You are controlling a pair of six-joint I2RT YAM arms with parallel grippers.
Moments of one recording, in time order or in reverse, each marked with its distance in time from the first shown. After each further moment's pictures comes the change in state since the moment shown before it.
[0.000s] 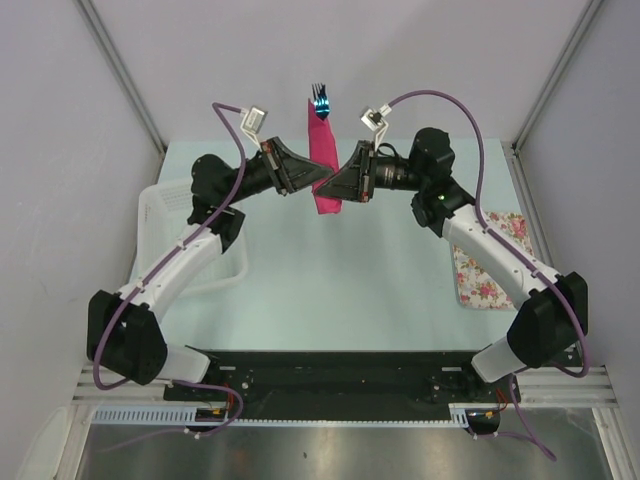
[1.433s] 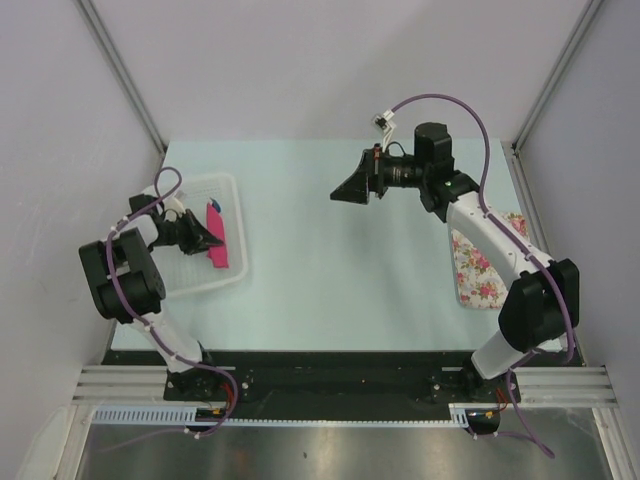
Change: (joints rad) left arm 0.782 0.397 -0.035 -1.214 -0.065 0.977; right arm -0.120 0.076 0.047 -0.352 0.038 -0.273
